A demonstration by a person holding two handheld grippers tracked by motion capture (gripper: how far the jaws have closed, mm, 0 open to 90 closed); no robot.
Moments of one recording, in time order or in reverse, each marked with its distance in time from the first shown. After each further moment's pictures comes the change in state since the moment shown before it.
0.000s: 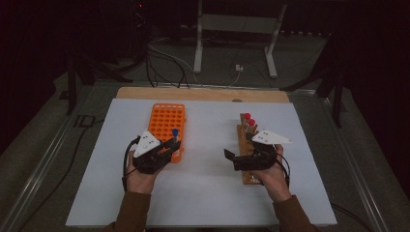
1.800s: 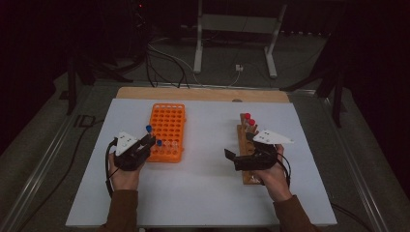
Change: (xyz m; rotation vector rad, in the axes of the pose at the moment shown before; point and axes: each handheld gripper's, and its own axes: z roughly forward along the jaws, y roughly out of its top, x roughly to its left) left arm 0.048 -0.035 -0.009 0.004 0.227 -0.087; right arm -0.001 0.001 -0.002 -0.008 0.014 0.004
